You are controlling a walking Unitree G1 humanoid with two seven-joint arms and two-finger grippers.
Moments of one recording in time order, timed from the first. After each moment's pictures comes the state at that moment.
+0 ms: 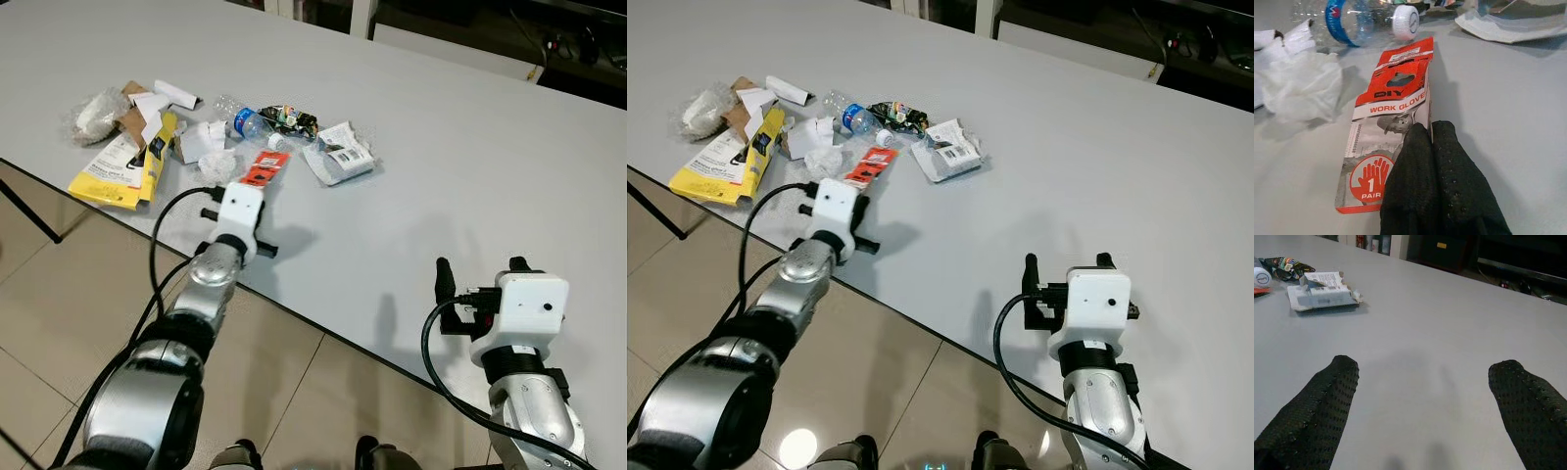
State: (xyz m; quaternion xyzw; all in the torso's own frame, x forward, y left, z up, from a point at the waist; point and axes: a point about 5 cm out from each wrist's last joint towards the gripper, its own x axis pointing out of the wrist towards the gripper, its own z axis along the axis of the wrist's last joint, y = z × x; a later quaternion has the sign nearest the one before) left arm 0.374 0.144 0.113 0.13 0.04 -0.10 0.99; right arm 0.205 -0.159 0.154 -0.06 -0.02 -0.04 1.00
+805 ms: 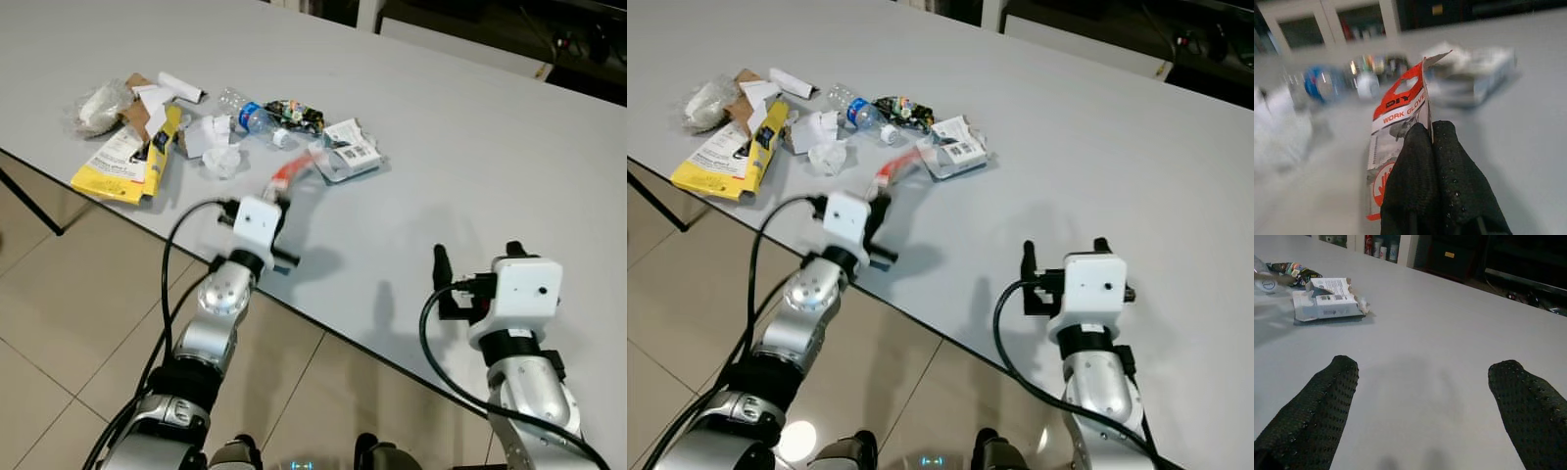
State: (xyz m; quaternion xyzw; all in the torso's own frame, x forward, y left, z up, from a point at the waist) left arm 0.346 0.112 0.140 0.11 -0.10 -0.16 0.98; right arm 0.222 -0.161 0.159 -0.07 -0.04 -0.03 1.00
